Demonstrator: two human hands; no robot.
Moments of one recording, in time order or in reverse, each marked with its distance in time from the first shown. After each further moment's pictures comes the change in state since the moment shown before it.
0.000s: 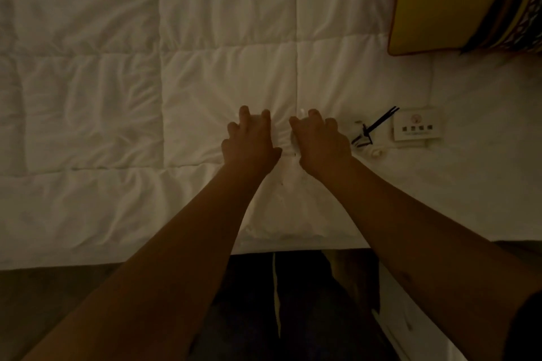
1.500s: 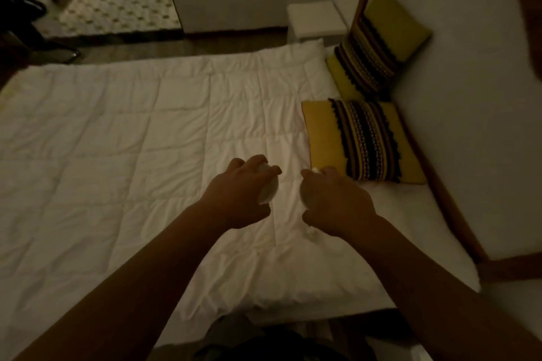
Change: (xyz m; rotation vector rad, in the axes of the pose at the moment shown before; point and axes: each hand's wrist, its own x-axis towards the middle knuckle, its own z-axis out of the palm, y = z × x) left_hand -0.267 0.061 -0.308 0.180 0.391 0.676; right_hand -0.295 0.019 -0.275 0.077 0.383 -0.007
